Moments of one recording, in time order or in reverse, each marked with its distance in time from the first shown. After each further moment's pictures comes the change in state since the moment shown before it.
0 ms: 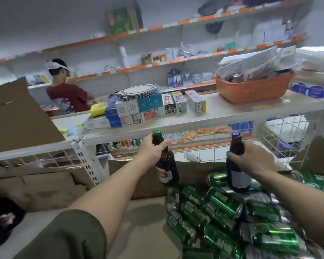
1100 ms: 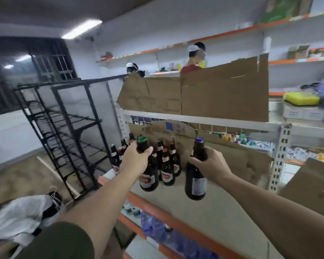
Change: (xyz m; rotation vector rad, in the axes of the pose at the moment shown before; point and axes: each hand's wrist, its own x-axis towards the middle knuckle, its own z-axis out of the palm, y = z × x) left_hand -0.244 -0.297 -0.551 0.177 0.730 -0.410; right_hand -0.328 -0.622 0.166 0.673 -0.562 -0.587
